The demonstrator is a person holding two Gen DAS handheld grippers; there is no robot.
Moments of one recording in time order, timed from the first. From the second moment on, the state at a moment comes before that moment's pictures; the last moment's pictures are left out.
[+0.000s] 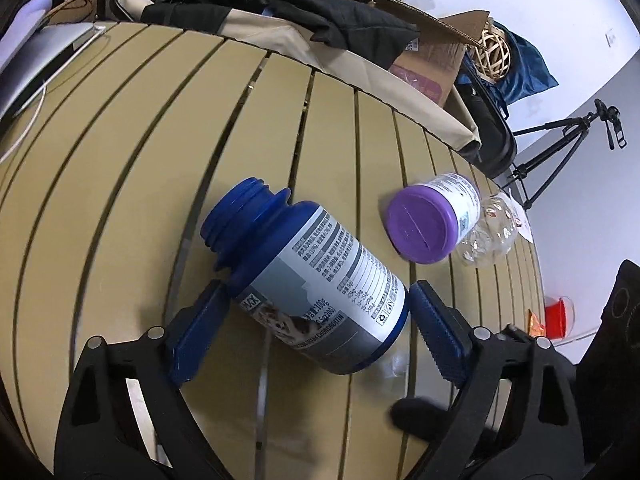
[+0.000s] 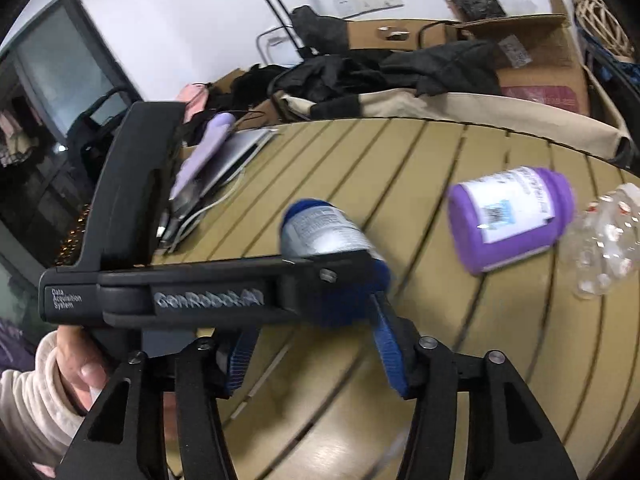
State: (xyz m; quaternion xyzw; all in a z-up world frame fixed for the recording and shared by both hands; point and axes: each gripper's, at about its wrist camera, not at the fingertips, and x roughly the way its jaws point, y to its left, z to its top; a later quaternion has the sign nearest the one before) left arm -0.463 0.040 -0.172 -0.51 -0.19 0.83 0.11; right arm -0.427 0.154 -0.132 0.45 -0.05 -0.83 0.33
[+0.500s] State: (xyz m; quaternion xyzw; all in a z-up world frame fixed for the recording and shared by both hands) left arm -0.495 0.014 -0.183 -0.53 -0.26 0.80 0.09; right arm -0.438 0.173 -0.132 0.45 -0.07 -0.85 0.28
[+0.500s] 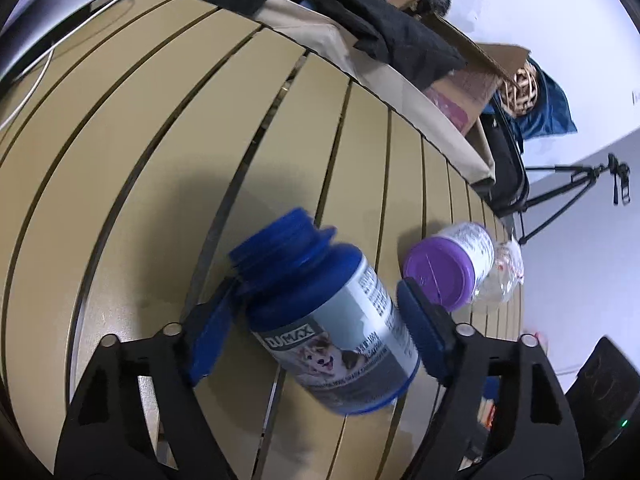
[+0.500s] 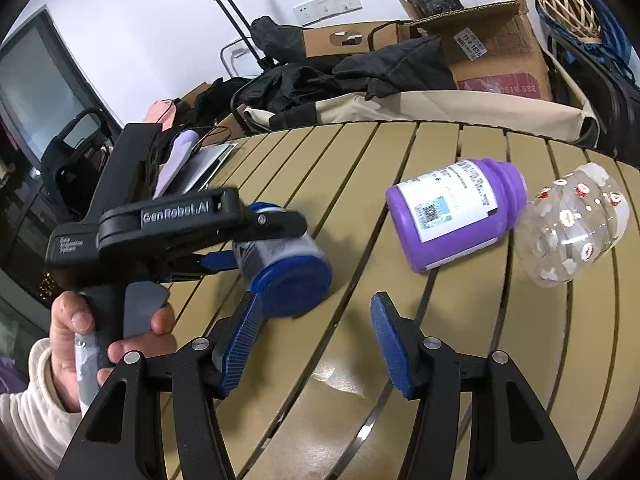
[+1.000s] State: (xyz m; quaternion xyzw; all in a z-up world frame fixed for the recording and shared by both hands) left arm -0.488 0.005 -0.161 -0.48 -0.20 0.85 0.10; right arm -0.481 0.165 -0.085 0.43 -0.10 -0.85 0.27
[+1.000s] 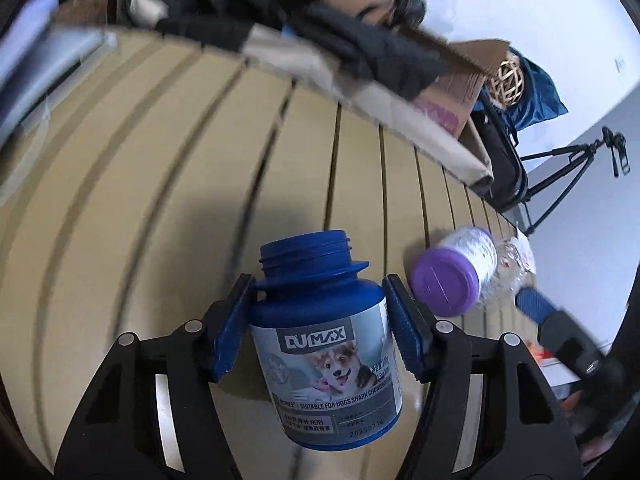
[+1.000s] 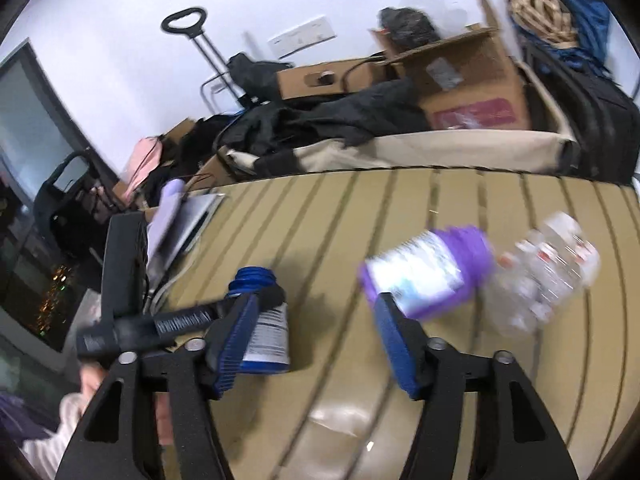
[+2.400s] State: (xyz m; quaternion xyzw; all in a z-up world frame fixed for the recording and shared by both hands) left arm -0.458 -0.014 -0.157 -0.42 -0.04 0.88 0.22; right arm -0.478 0.066 -0.097 0.34 0.02 -0.88 0.35
